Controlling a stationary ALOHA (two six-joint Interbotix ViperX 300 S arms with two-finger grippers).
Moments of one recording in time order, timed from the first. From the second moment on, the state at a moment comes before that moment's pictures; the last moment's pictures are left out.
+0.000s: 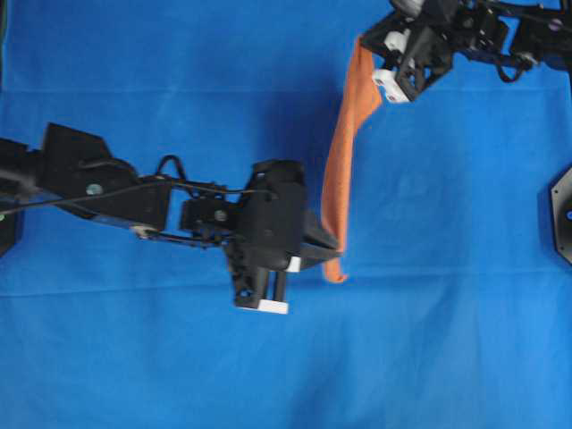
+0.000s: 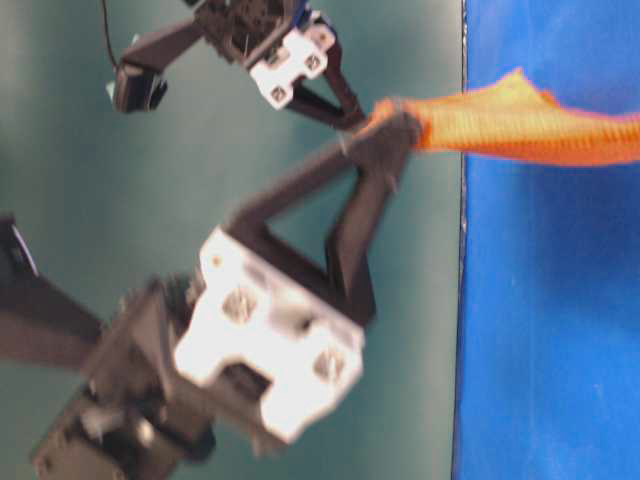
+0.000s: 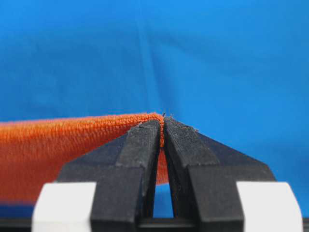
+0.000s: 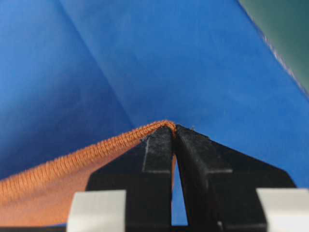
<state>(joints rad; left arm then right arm) -0.13 0.10 0.37 -0.03 0.06 0.09 -0.51 -0.16 0.68 -0.24 0.16 0.28</state>
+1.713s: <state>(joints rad) -0.13 0.36 0.16 -0.03 0.11 0.11 -0.53 -0.16 0.74 -0.27 0.14 0.28</state>
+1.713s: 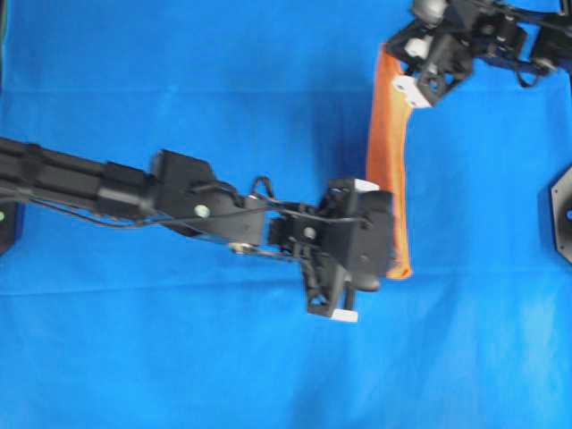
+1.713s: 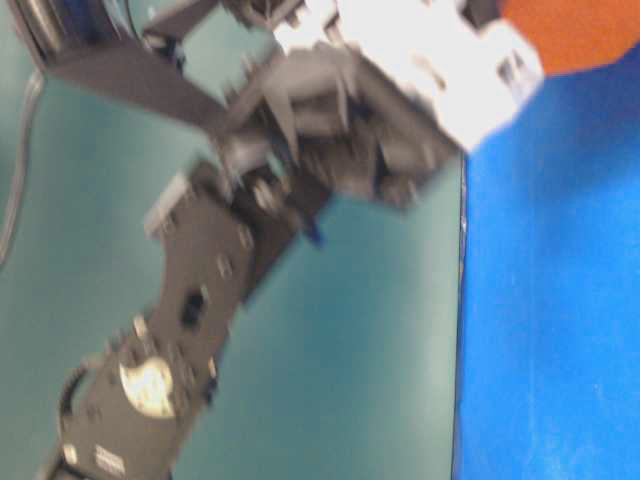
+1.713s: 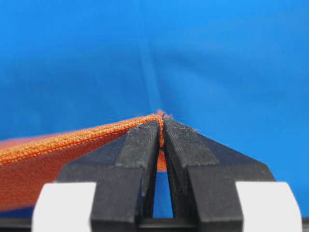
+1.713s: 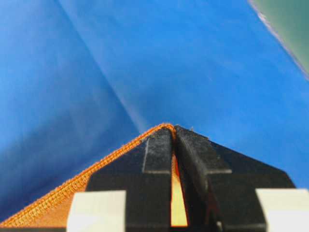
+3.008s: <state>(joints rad) -0.16 0.23 0.45 -0.03 0.07 0.00 -0.45 0.06 0.56 -0.27 0.12 0.29</state>
